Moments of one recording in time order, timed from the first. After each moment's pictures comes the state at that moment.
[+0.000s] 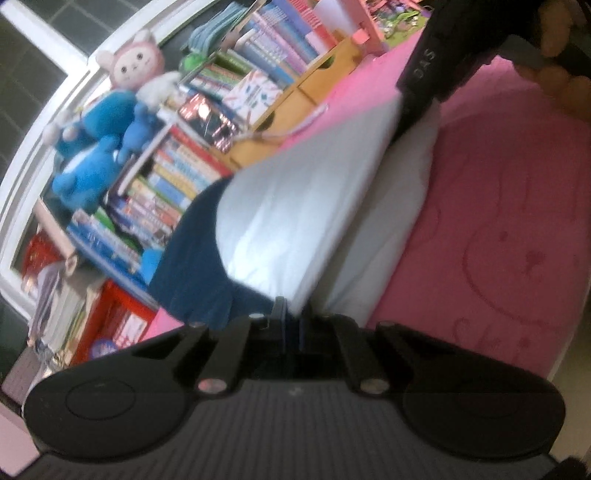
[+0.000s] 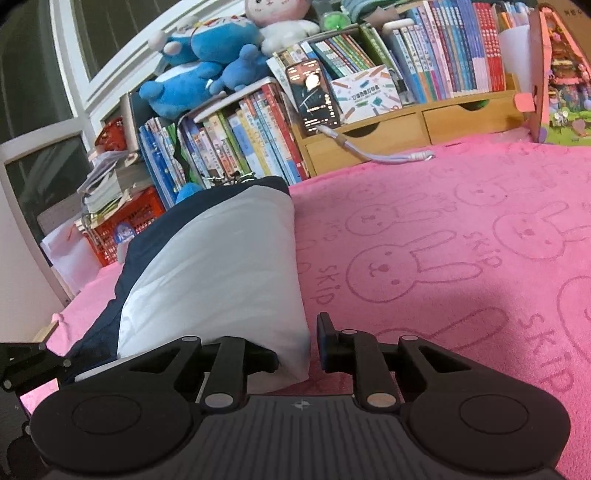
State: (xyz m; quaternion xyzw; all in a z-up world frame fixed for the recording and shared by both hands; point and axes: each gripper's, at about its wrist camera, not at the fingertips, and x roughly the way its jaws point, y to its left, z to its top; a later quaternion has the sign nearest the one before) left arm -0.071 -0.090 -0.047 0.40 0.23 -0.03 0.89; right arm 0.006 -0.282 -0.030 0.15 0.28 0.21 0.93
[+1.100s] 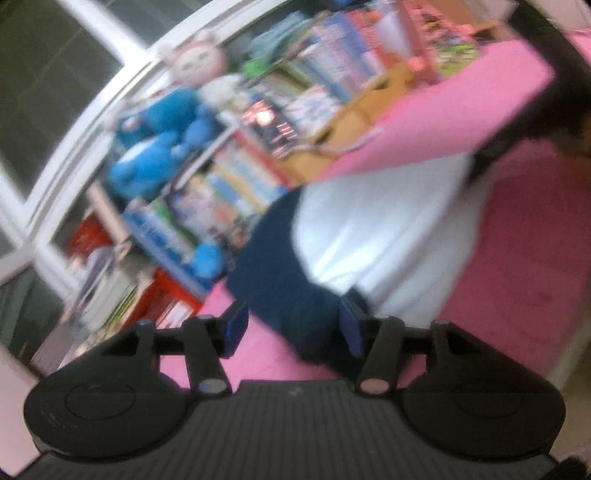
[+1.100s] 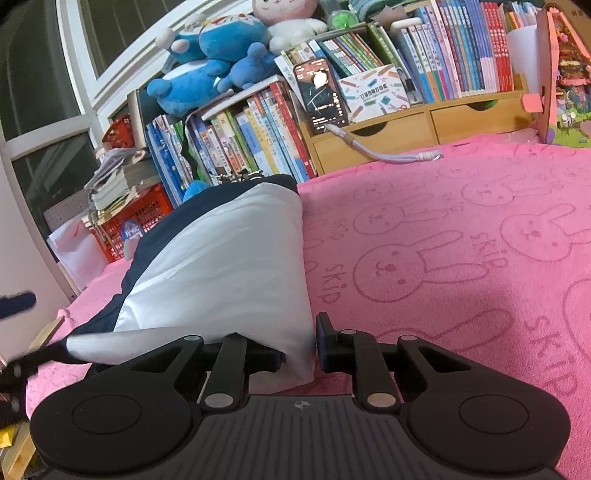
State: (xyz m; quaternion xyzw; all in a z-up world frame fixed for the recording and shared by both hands) left arm -0.088 -0.062 0.013 0.36 0.22 0.04 0.91; right arm 0.005 -0.281 -0.028 0.14 0.28 0.23 0.92
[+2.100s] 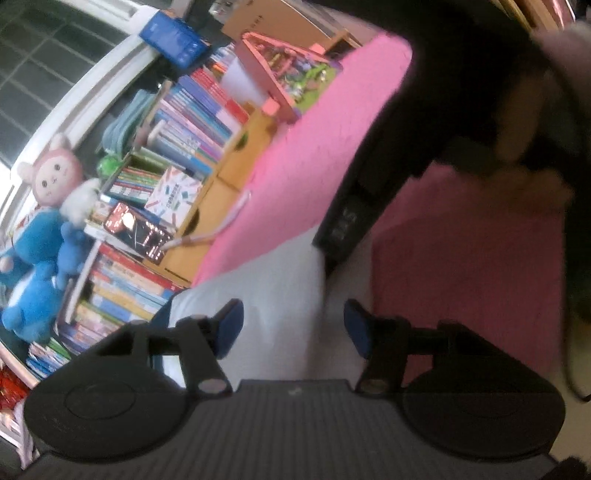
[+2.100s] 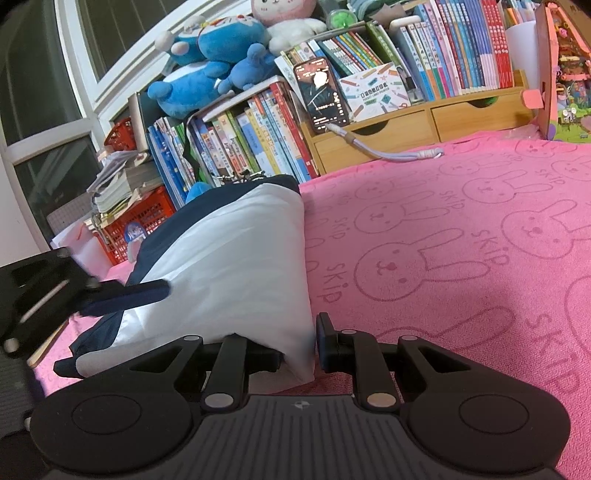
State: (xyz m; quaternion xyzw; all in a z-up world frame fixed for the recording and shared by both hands) left arm -0.046 -0.160 -0.031 0.50 0.16 -0.18 0.83; right arm 0.006 -0.282 -0.029 0.15 0.28 0.23 0.92
